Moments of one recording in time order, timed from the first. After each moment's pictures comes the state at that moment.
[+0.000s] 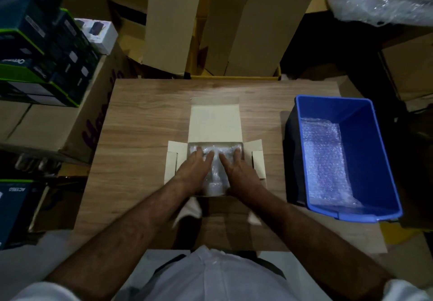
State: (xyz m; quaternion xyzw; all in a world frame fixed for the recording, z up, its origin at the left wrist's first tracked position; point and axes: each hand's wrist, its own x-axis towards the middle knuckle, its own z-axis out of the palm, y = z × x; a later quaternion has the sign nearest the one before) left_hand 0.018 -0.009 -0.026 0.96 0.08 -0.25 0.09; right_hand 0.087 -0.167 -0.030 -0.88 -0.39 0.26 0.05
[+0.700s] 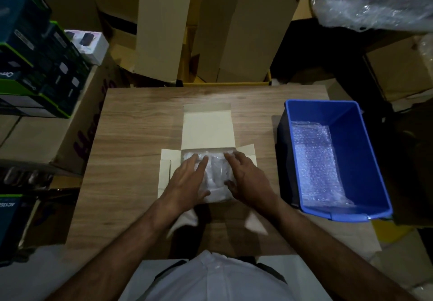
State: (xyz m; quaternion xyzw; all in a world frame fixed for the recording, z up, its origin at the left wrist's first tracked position) left_hand -0.007 -0.017 -0.015 0.97 0.10 -0.14 0.17; right_hand 0.092 -0.197 -0.013 -0.90 -0.38 0.14 0.18
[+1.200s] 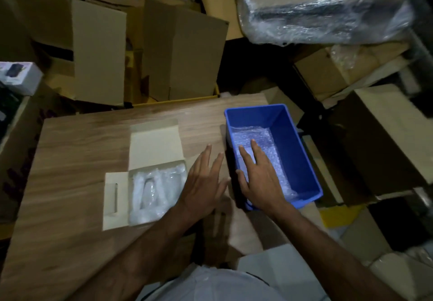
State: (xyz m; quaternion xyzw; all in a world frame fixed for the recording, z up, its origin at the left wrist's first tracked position) left_hand 0.073 -0.161 0.007 0.98 -0.02 0.05 0.21; right_hand 0.140 -0.340 -0.001 -0.95 -0.24 -0.01 0.20
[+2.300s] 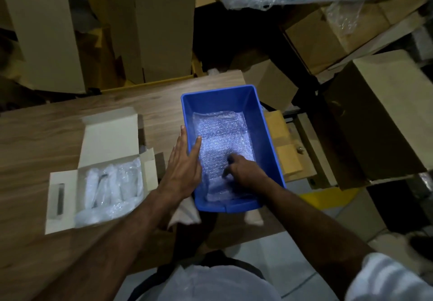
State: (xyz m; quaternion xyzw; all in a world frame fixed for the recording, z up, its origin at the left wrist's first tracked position) left_hand 0.146 -0.233 -0.033 0.97 0.04 -0.04 0.23; right_hand 0.230 -0.434 -0.079 -0.89 -0.35 0.29 0.09
